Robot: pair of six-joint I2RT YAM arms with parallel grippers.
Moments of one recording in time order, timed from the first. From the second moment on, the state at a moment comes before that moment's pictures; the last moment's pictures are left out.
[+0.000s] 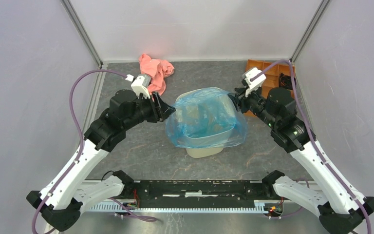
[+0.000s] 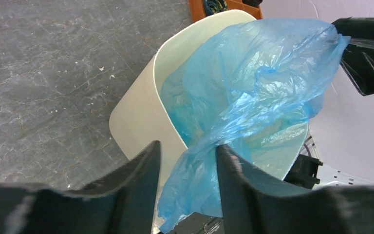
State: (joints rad) left arm -0.64 0.92 1.14 -0.59 0.06 -0.57; right arm 0.57 0.89 1.09 -0.33 -0.01 -0.14
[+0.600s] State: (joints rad) left arm -0.42 1.06 1.13 -0.49 0.21 -0.52; right arm 0.48 1.03 1.04 -0.16 -0.06 -0.07
